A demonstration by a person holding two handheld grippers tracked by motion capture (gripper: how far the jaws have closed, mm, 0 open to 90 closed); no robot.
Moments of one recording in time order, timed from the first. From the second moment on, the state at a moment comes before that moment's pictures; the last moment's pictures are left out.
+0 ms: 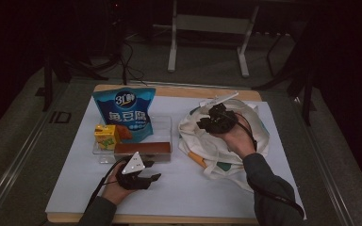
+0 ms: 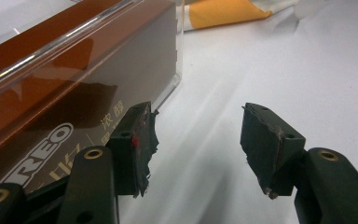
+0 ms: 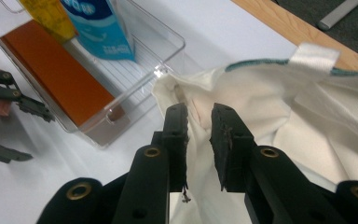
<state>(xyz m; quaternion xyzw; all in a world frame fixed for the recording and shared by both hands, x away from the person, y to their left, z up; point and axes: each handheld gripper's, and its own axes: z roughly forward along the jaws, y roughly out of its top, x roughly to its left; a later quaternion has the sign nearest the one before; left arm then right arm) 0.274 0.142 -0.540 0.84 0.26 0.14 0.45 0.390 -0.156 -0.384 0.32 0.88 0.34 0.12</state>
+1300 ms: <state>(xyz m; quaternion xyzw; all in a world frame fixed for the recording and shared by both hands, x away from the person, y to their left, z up) 0.274 0.142 -0.540 0.84 0.26 0.13 0.45 0.381 -0.208 -0.408 0.34 0.89 0.28 0.13</state>
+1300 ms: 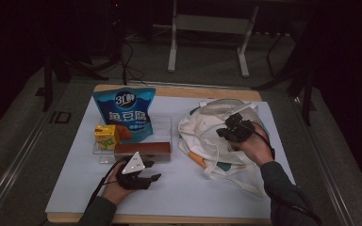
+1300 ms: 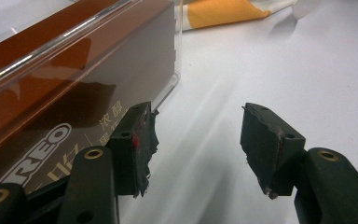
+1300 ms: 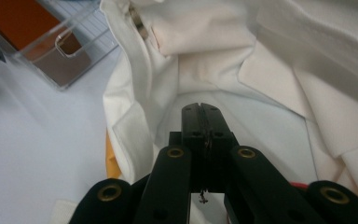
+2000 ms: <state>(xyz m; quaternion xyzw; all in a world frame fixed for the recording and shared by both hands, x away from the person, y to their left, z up) 0.274 0.142 -0.540 0.84 0.26 0.14 0.45 0.377 -0.228 -0.432 0.36 0.89 0.25 0.13</state>
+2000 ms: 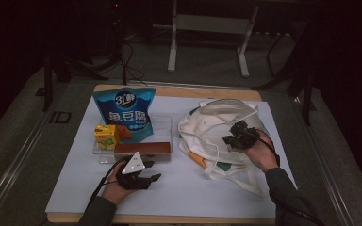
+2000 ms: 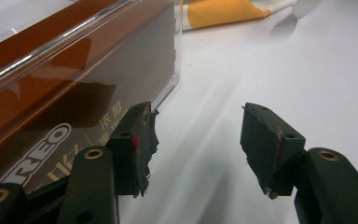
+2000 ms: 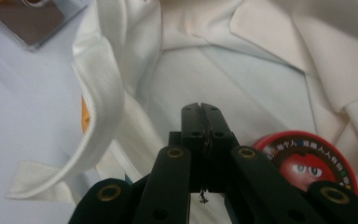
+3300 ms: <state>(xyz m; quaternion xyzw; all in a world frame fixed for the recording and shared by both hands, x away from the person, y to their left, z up) 0.274 0.141 -0.540 0.84 0.26 0.14 0.45 0.371 -0.244 -0.464 0.37 0.90 0.19 0.14</state>
